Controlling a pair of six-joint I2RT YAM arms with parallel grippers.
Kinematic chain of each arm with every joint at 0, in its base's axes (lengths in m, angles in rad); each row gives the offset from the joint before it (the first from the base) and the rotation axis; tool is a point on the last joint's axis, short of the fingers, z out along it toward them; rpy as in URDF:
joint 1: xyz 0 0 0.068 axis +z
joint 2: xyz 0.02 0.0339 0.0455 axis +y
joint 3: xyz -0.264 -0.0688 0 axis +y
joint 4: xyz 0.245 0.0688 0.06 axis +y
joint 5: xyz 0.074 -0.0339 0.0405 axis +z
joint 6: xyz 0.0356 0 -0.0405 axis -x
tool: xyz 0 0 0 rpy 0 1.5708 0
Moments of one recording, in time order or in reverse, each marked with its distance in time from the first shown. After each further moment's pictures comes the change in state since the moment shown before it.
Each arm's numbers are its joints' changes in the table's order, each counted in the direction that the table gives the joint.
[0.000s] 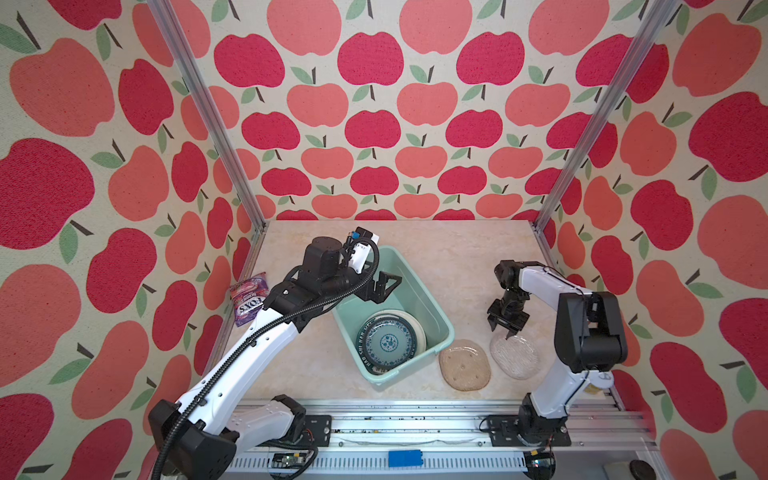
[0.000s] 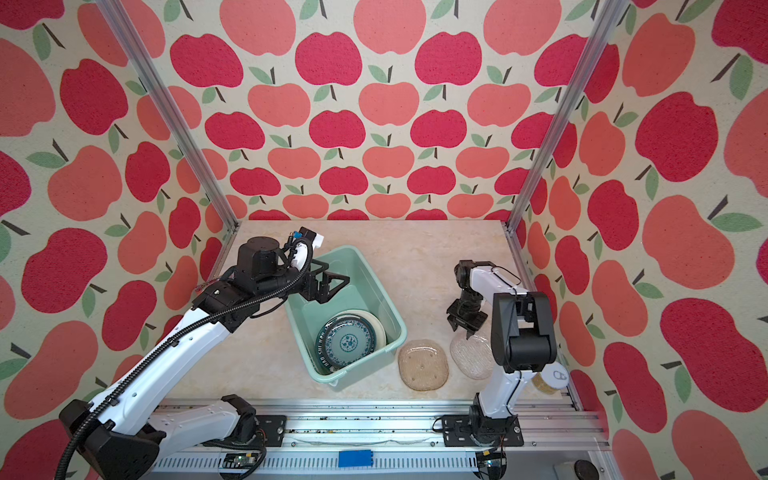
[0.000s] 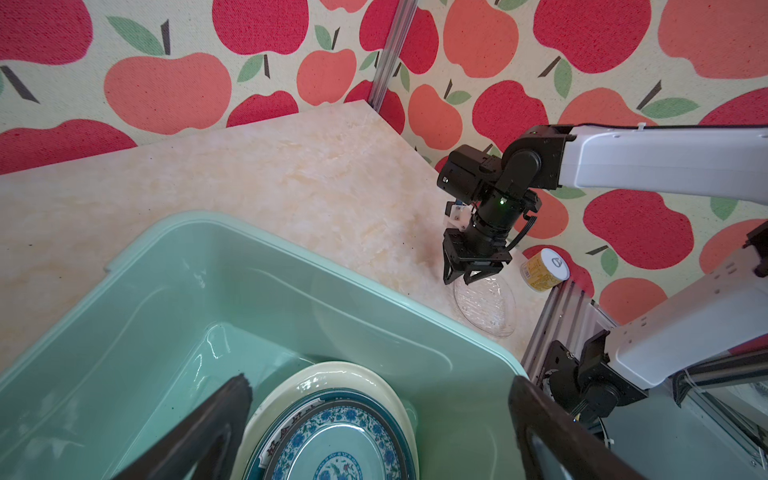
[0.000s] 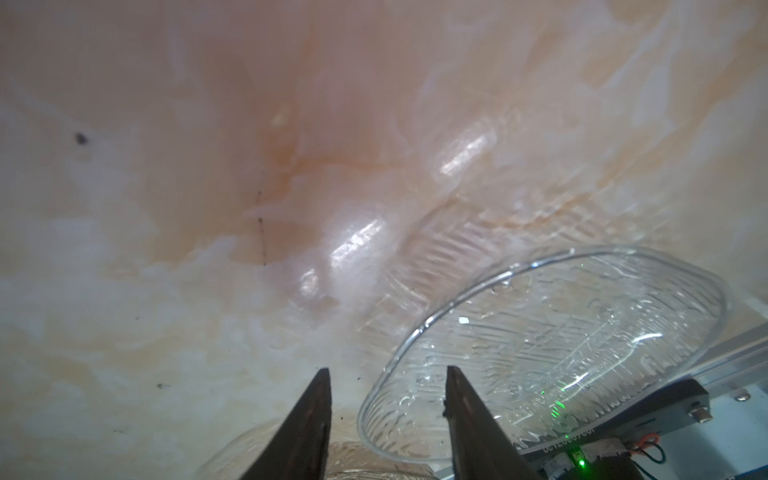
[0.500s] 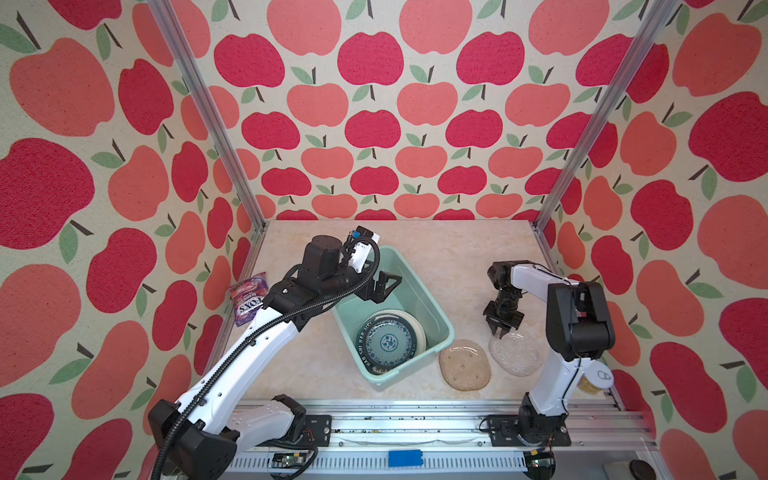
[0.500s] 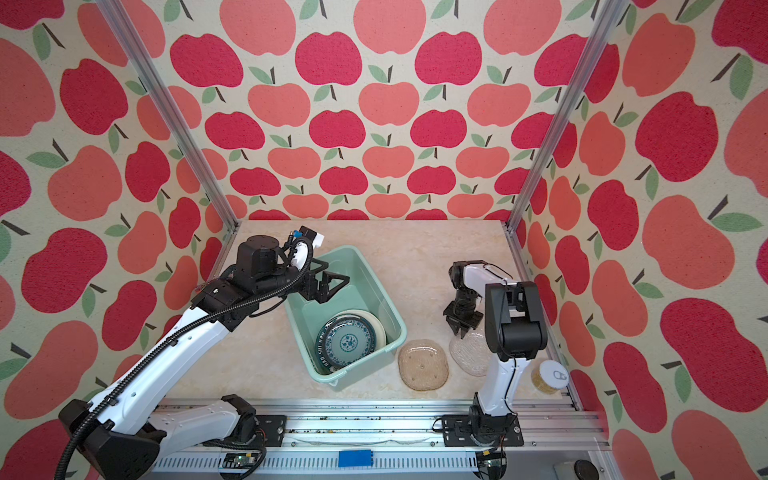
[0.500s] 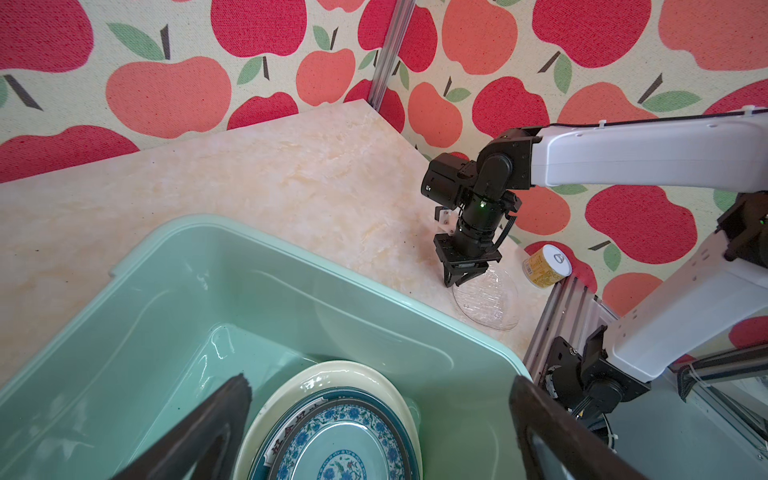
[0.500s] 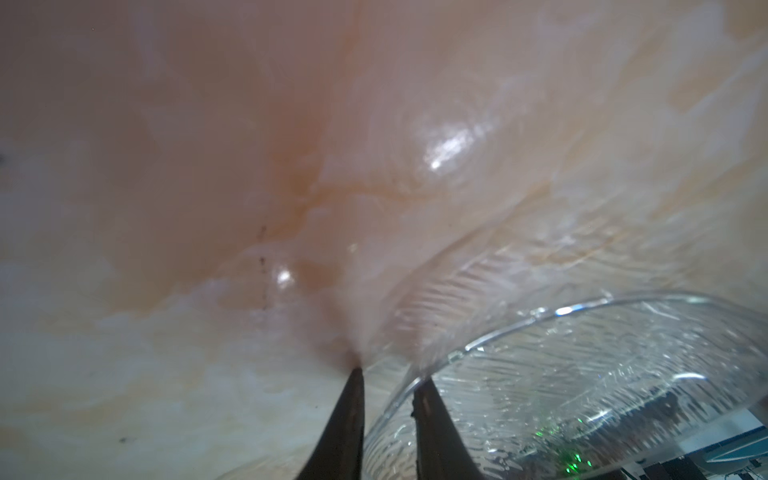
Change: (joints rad) left arm 0.000 0.001 -0.019 0.017 0.001 -0.019; right arm 0.021 0.095 -0.030 0.013 -0.017 0.025
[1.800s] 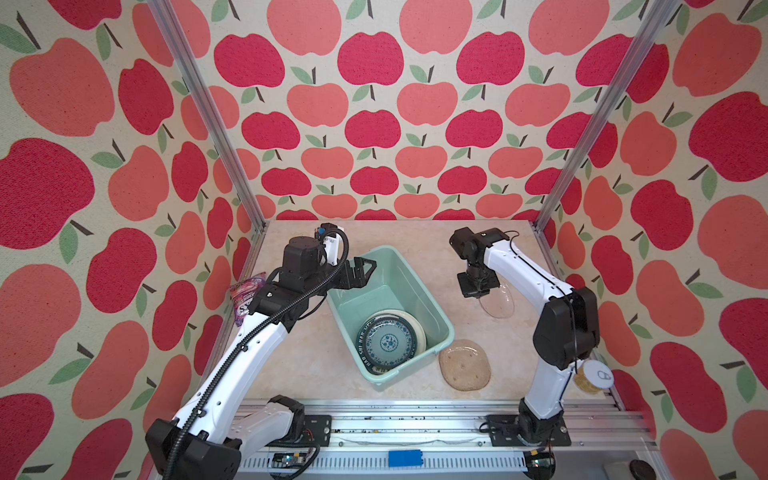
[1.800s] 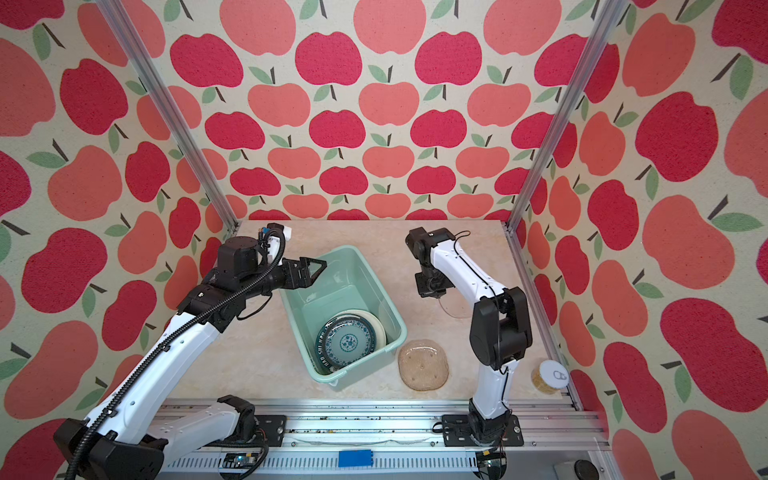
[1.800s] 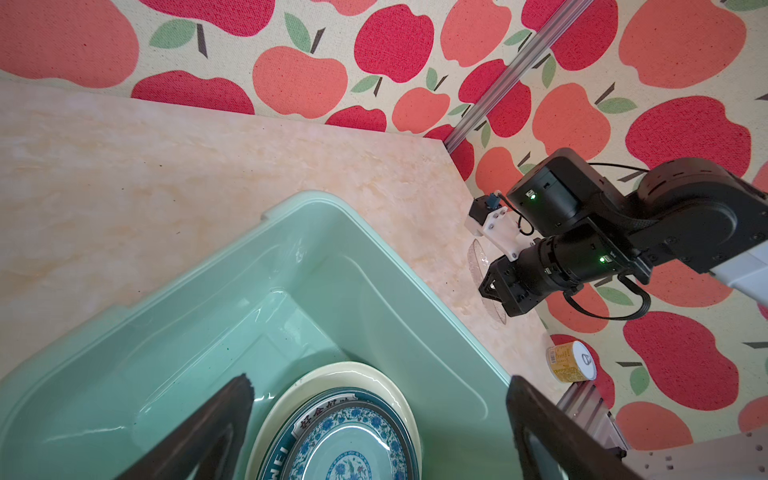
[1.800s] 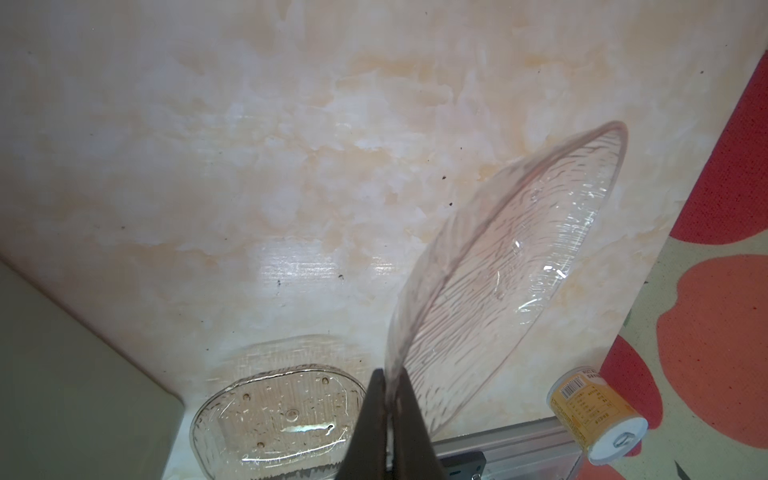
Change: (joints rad) left arm 0.168 -0.058 0.067 -0.011 0.060 0.246; right arm 0.328 -0.026 -0.476 0.228 -0.233 0.445
